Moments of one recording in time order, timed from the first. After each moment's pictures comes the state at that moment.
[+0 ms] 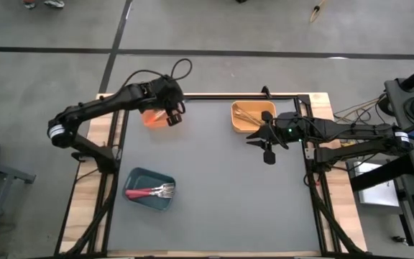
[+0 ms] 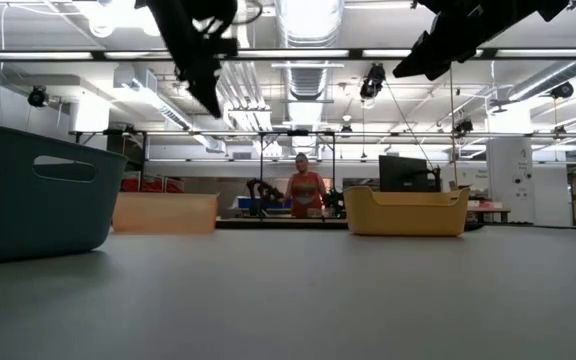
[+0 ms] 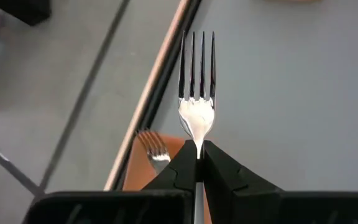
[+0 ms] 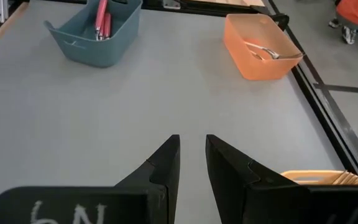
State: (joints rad) left arm 0.48 1.44 1.33 -0.81 -0.27 0.25; right arm -0.14 0.97 0.79 -0.33 -0.08 -0.16
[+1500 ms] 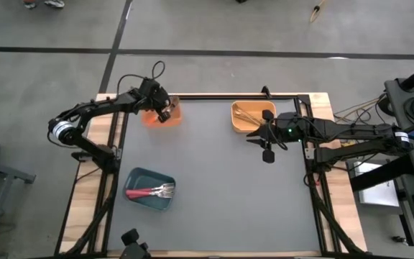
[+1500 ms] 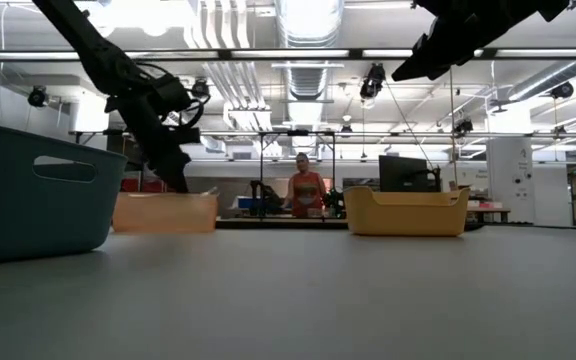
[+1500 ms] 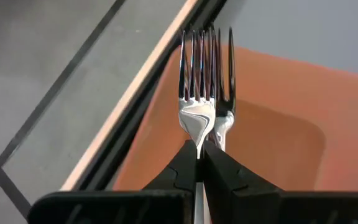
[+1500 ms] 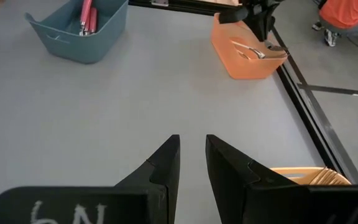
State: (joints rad) left arm 0.89 1.48 0.79 -0.18 -0.02 0.40; right arm -0.14 0.97 0.78 -0.32 -0.02 -0.18
